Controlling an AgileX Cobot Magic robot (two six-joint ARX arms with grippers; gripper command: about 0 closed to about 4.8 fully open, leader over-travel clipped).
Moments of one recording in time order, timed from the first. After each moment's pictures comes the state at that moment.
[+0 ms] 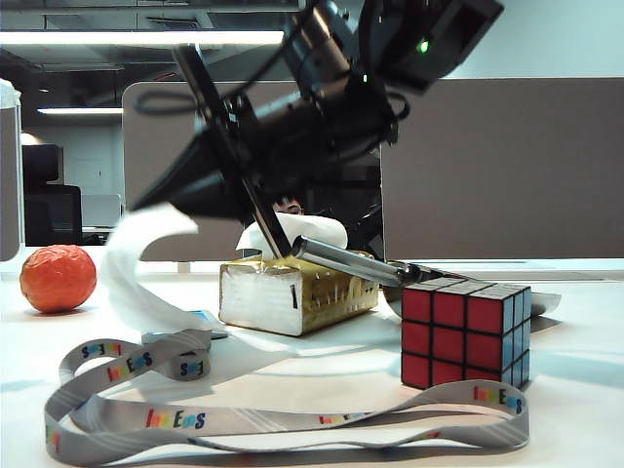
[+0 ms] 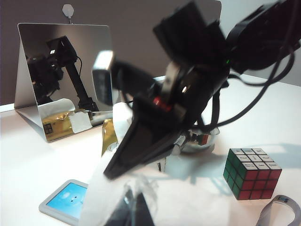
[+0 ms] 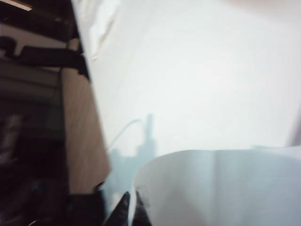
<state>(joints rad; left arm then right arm) 0.00 0.00 0.01 0.09 0.78 -0.07 0.72 1.93 1.27 0.07 -0.81 0.66</state>
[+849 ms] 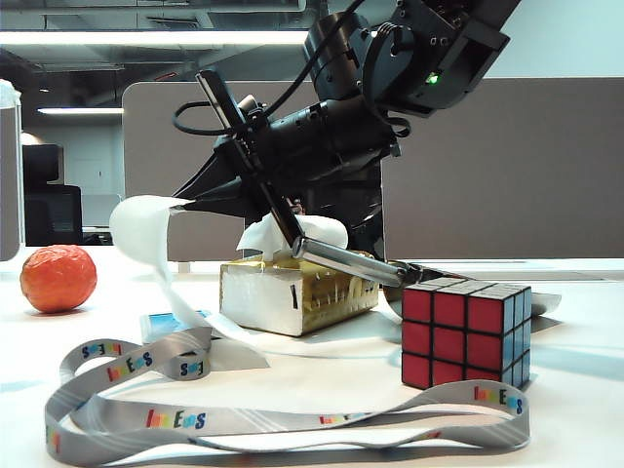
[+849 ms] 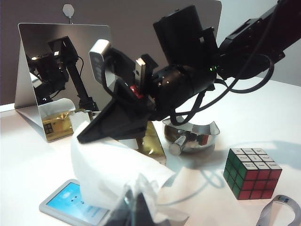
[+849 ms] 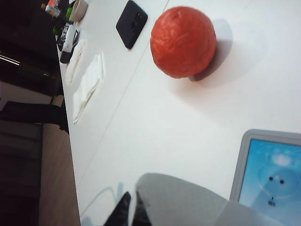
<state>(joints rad) 0.00 0.00 0.01 0.08 0.78 -0.07 0.66 1.97 1.27 0.30 -0.67 0.72</state>
